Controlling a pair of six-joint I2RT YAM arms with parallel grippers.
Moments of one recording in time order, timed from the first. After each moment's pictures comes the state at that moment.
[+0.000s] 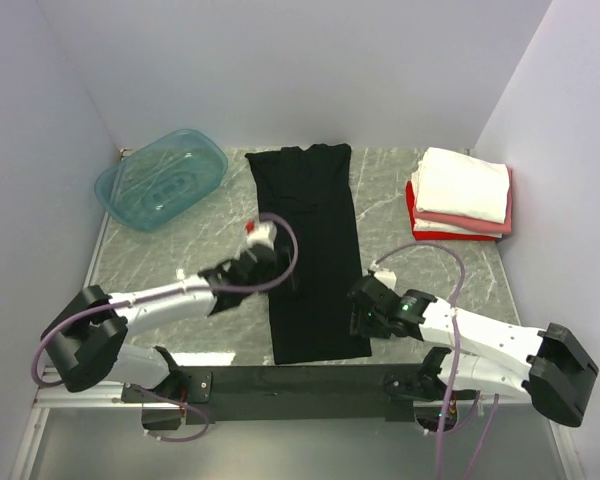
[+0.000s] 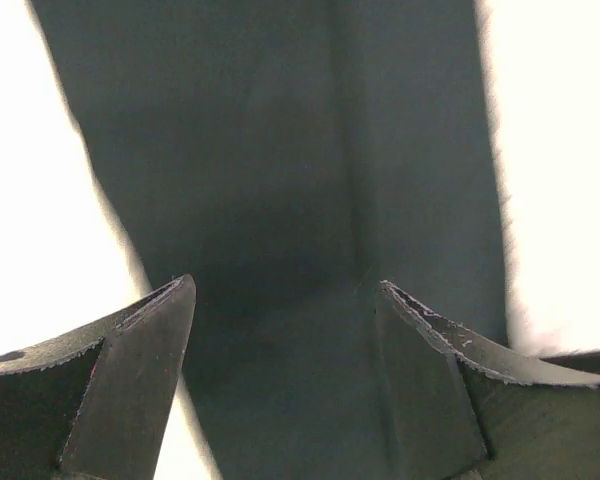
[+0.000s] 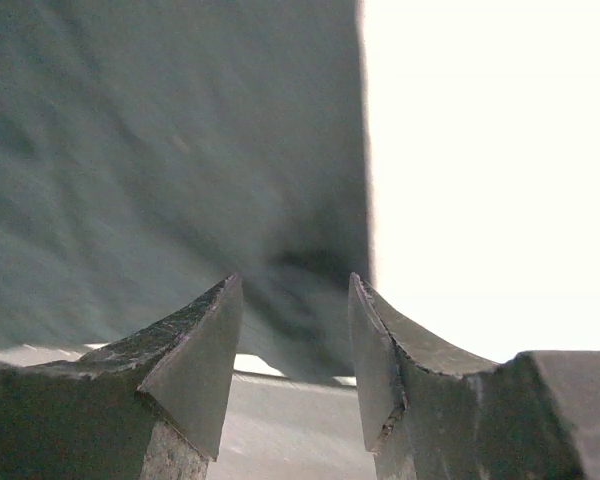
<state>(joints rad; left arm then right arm) -0.83 1.35 0.72 -0.04 -0.21 -0.75 0.91 1.04 0.53 -0.65 0.20 0.98</state>
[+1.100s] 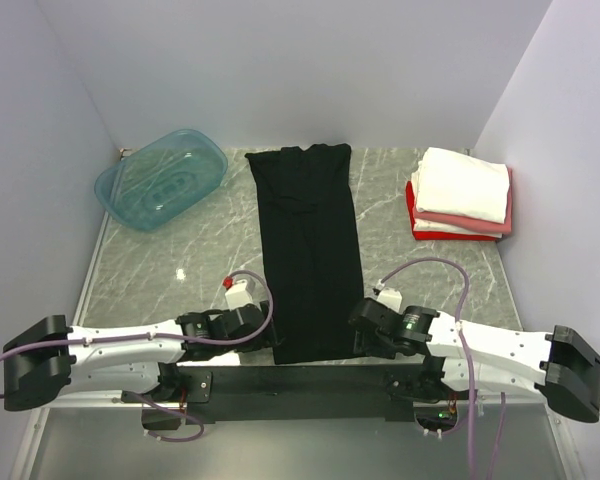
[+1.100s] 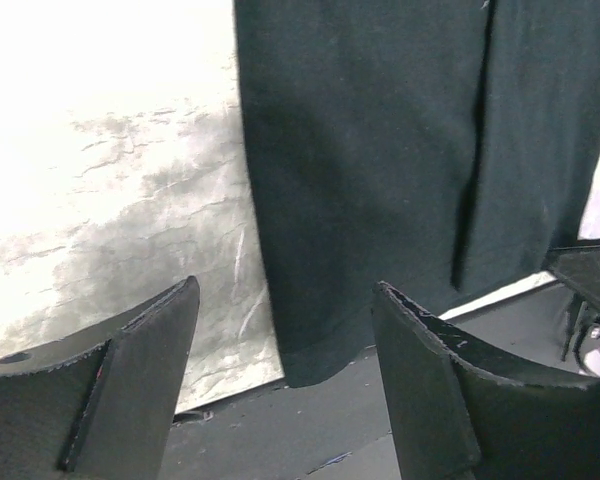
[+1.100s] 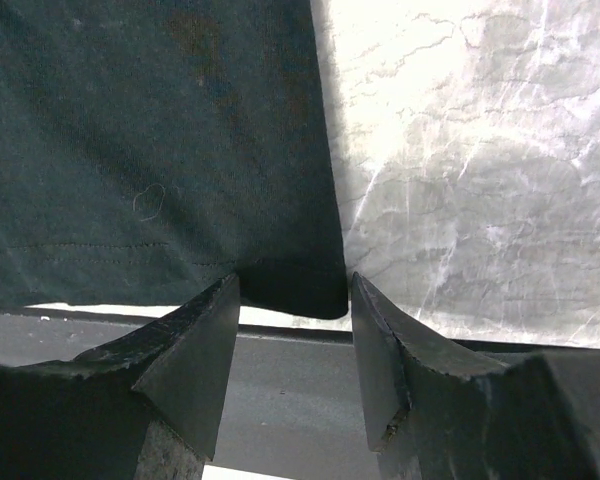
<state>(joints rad) -1.19 1.03 0.39 -0.26 -0.31 -1.25 1.08 0.94 0.43 -0.74 0.22 1.20</state>
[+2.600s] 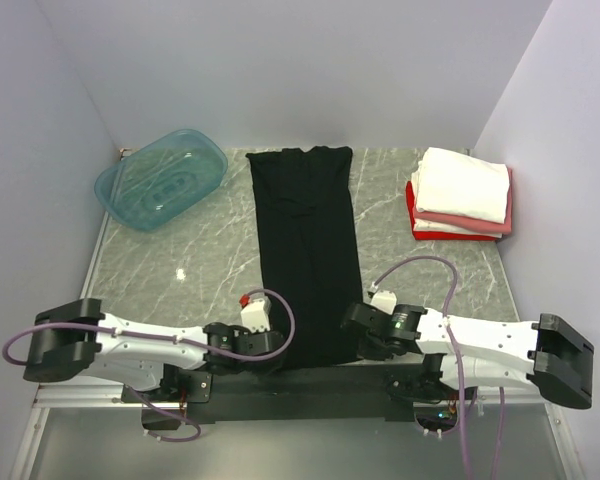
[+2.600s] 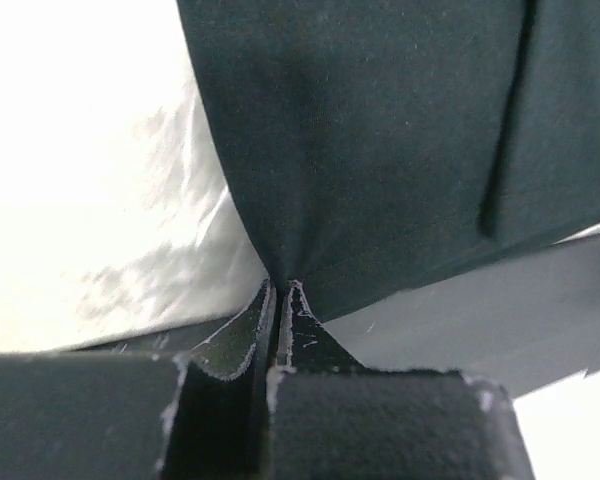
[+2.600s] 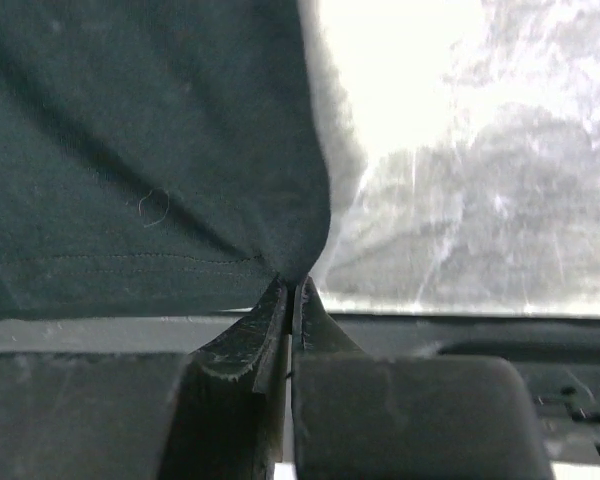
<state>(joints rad) -1.42 1.24 0.51 -0.36 -0.38 -1.46 1.13 1.04 0.48 -0.78 0.23 1.24</state>
